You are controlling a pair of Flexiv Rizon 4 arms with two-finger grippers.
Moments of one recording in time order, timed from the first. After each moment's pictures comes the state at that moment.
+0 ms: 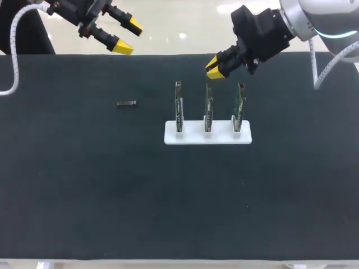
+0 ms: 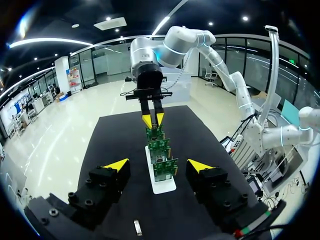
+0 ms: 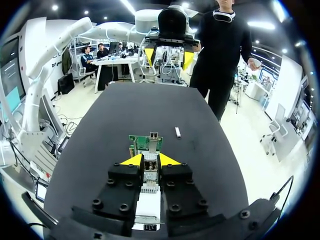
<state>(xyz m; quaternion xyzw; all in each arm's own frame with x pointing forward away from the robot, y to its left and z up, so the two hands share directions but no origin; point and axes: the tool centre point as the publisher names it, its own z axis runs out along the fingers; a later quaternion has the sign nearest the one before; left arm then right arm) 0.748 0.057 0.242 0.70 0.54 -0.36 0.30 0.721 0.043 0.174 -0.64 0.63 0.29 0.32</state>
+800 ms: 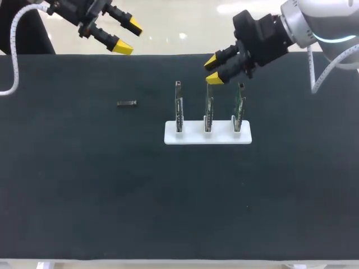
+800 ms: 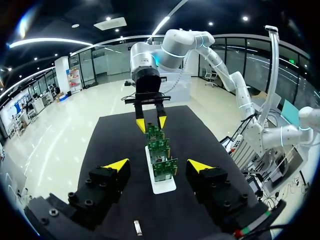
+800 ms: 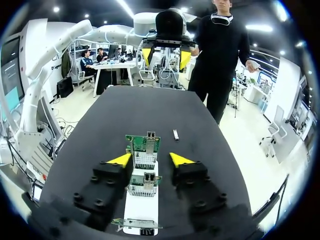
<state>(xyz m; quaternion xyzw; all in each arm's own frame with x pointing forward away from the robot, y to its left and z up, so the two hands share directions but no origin) 0.748 0.057 0.242 0.70 0.54 -0.36 0.30 0.727 0.047 0.166 -0.63 0.63 0.30 0.34</state>
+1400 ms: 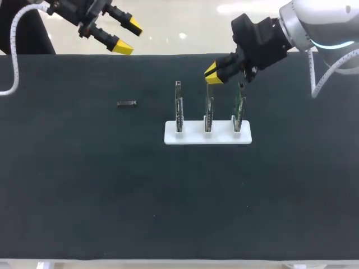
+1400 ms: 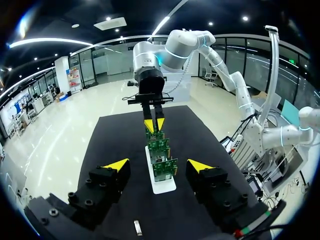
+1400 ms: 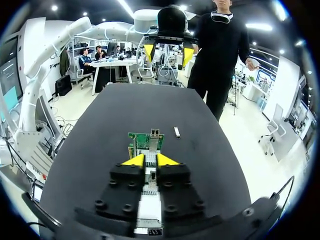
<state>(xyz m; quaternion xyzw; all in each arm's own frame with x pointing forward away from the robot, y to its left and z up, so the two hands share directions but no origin) 0.748 0.057 0.242 0.70 0.54 -0.36 0.30 0.719 0.046 0.159 -0.63 0.63 0.29 0.33</state>
